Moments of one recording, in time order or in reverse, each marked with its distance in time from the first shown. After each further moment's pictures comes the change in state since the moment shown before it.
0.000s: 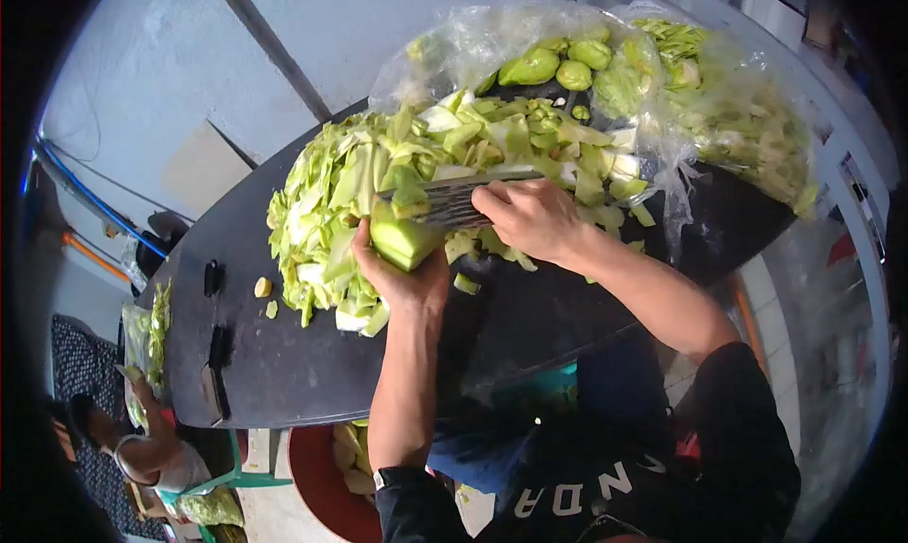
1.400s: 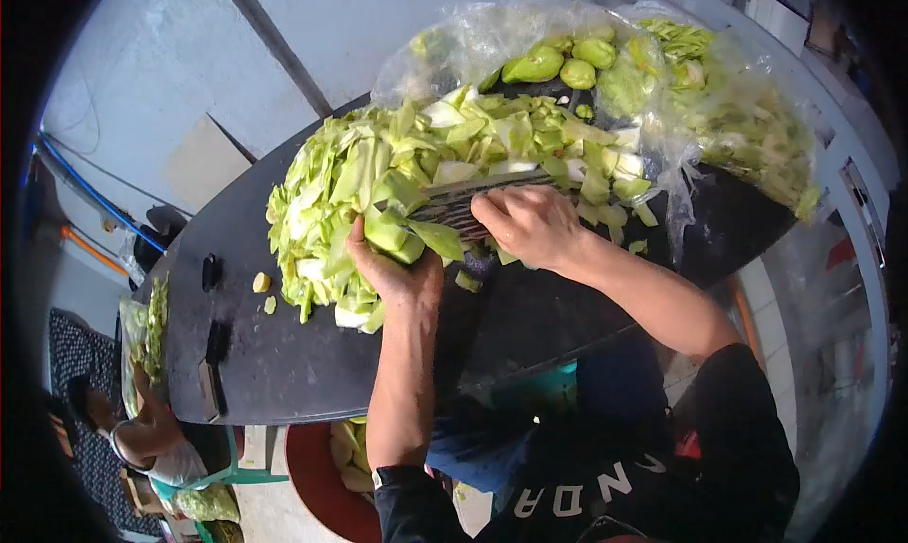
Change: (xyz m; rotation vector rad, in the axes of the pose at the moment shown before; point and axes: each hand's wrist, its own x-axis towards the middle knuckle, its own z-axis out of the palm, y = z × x) left_hand 0.003 0.005 -0.001 0.035 0.087 0.013; right_hand -0.003 -0.012 0.001 -0.073 0.027 -0.061
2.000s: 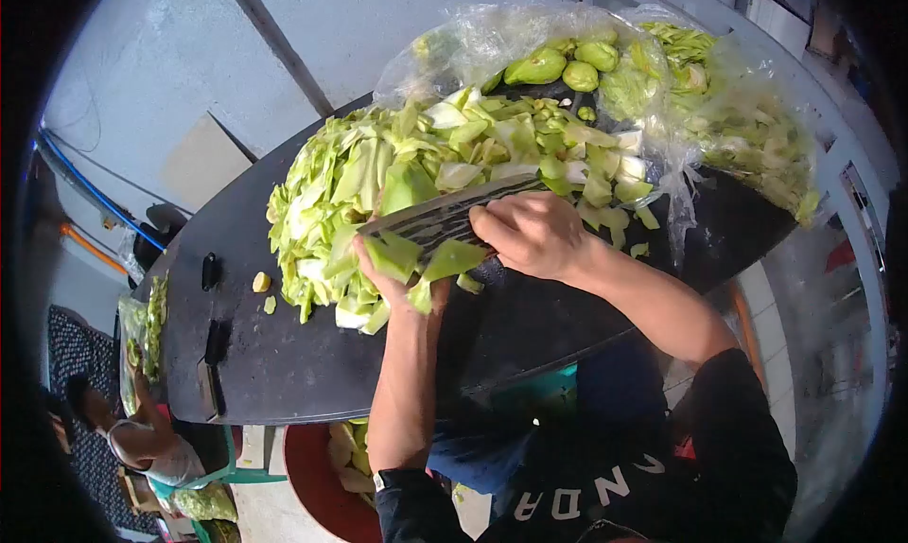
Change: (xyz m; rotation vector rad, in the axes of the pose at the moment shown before) left_hand -0.007 -0.002 -0.015 0.003 -0.078 0.015; right_hand 0.009 -0.006 -0.015 0.148 0.051 -0.035
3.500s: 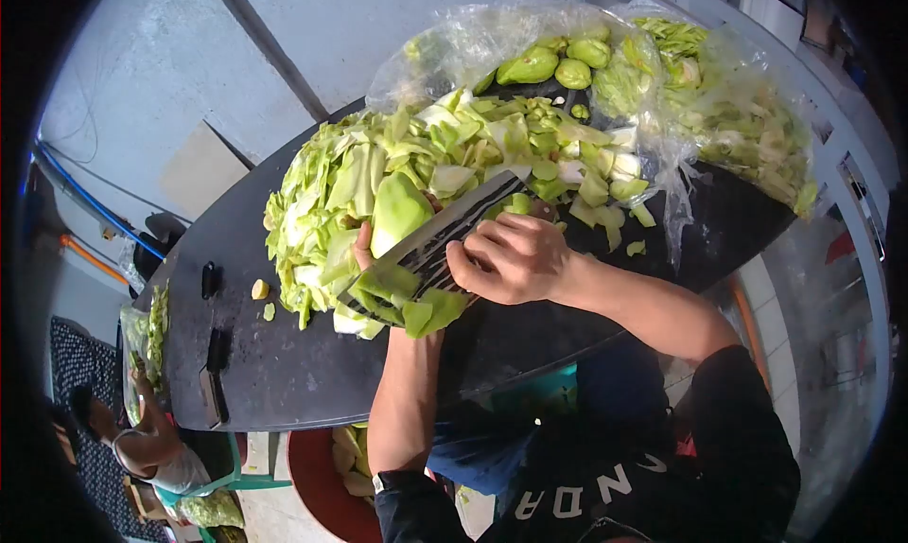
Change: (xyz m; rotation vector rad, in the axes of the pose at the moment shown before) left_hand -0.002 -0.003 0.006 -0.111 -0.194 -0.166; right_hand -0.002 -0.017 0.009 -0.151 0.151 -0.229
